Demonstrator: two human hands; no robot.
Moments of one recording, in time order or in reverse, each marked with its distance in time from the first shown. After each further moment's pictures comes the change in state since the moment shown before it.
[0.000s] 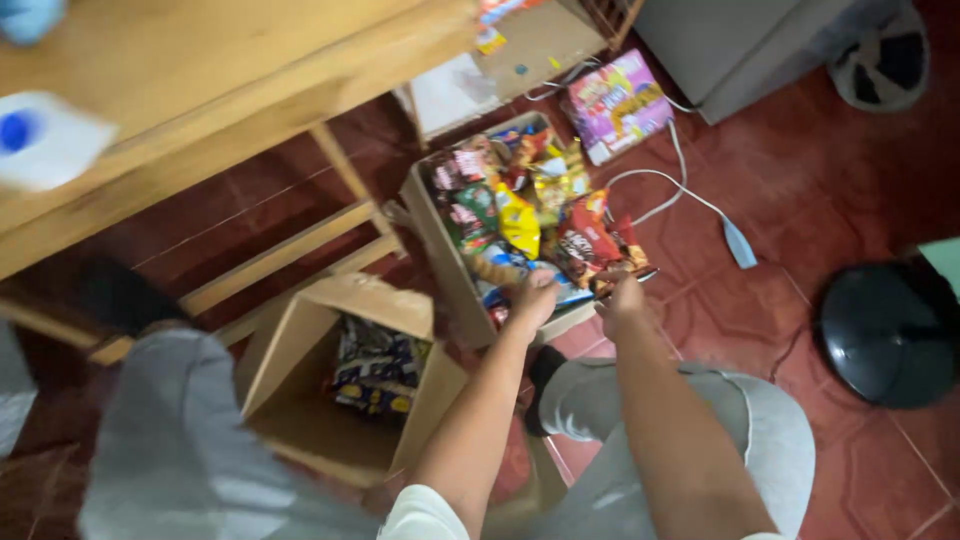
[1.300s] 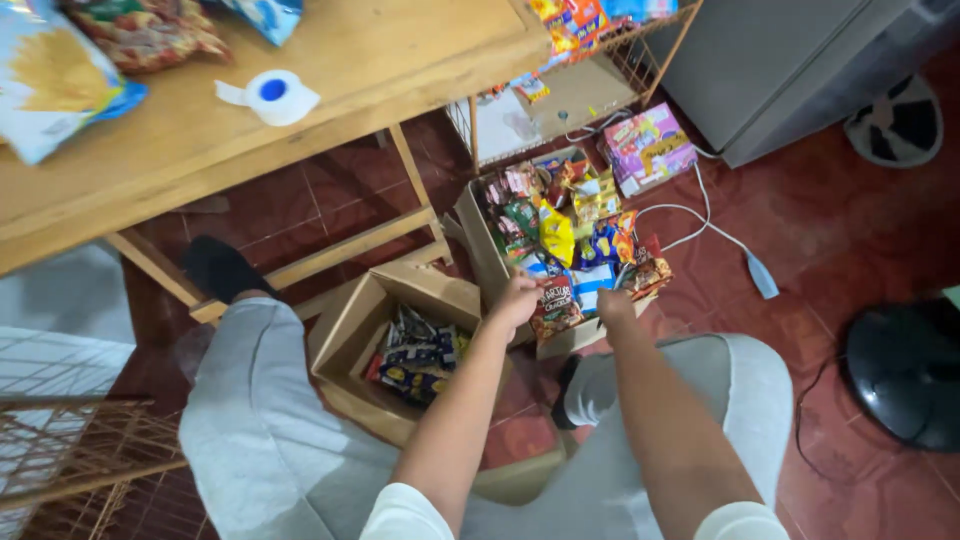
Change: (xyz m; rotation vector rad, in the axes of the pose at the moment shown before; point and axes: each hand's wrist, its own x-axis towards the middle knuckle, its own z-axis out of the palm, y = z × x) left_hand -0.066 0.049 -0.118 0.072 -0.041 -0.061; right_hand 0.008 0.055 0.023 -0.686 0.020 -0.411
